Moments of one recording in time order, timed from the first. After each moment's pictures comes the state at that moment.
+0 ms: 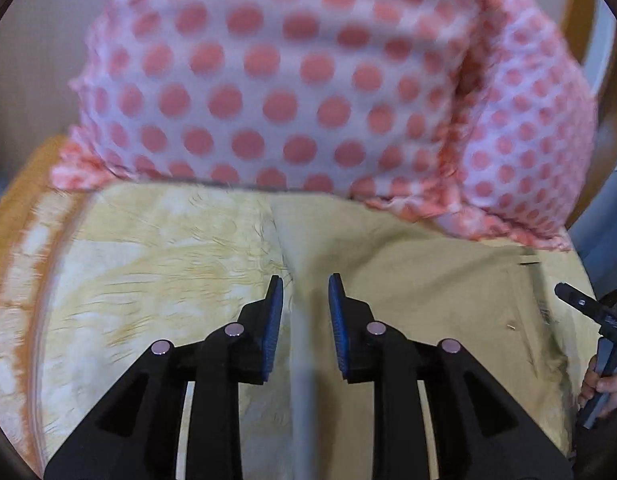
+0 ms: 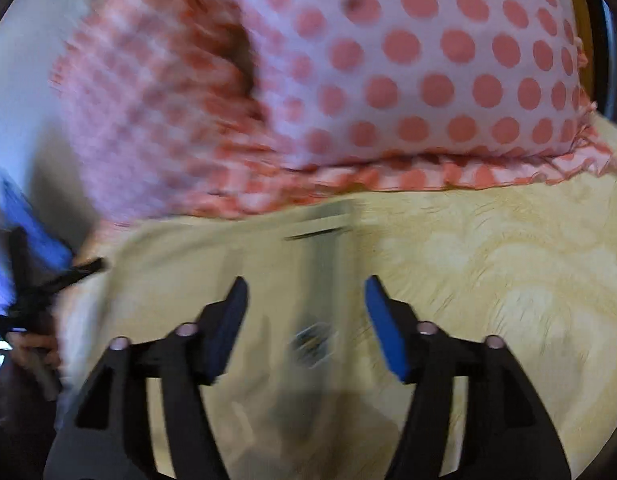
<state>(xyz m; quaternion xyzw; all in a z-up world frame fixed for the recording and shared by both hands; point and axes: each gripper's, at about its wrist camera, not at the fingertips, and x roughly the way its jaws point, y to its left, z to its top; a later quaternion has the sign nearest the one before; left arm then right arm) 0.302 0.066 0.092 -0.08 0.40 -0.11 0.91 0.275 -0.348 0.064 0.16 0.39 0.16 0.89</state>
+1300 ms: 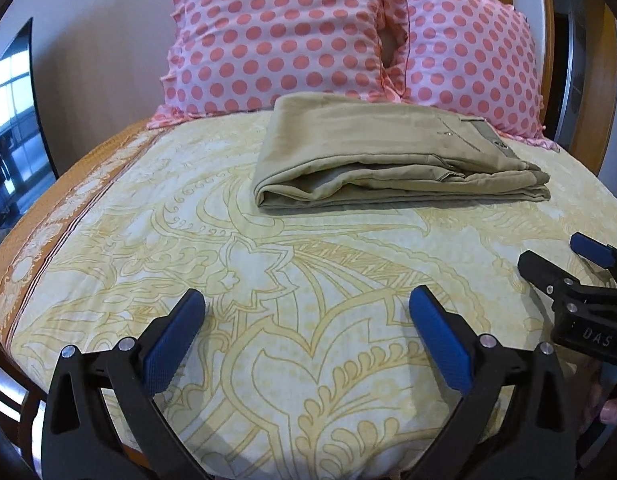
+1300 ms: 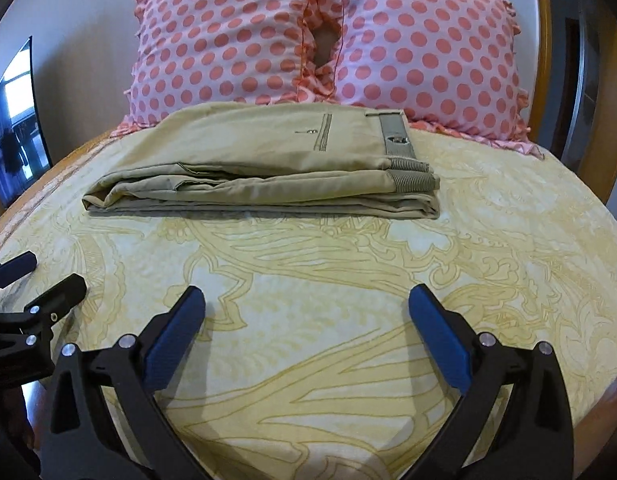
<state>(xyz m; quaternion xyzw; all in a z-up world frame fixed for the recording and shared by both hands) 0.046 0.014 0.029 0.01 0.33 -0.02 0.94 0.067 -0.234 -0.010 -0.02 0.31 0.05 0.95</state>
